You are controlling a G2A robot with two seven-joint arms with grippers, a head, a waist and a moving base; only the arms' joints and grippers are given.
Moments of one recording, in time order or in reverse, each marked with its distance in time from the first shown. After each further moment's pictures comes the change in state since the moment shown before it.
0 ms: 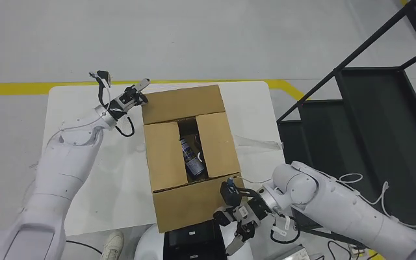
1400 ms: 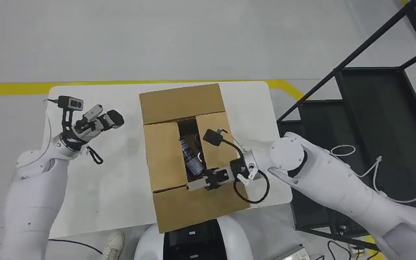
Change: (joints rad) left arm 0.339 0.104 -0.415 -0.200 -0.477 -0.044 -0.602; right arm 0.286 -0.125 -0.046 -0.007 0.229 0.838 -0.184
